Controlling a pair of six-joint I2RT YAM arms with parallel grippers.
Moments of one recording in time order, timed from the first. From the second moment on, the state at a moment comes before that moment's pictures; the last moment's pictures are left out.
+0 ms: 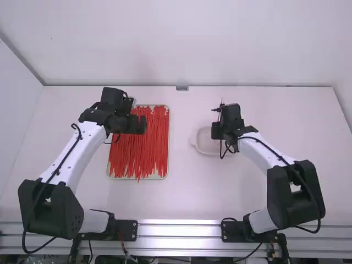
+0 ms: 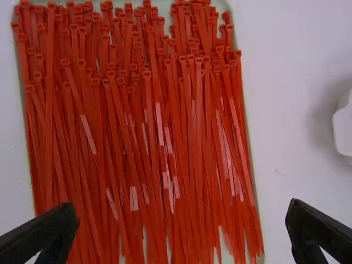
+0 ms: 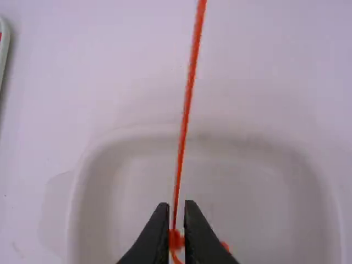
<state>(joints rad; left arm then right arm) -0.10 1.46 1.19 -0.77 0.14 -0.08 0.27 1.60 0.92 -0.27 0.01 0.20</state>
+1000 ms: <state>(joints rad) -0.10 1.46 1.17 -0.76 0.24 -0.05 0.34 1.45 0.92 -0.36 0.05 0.20</state>
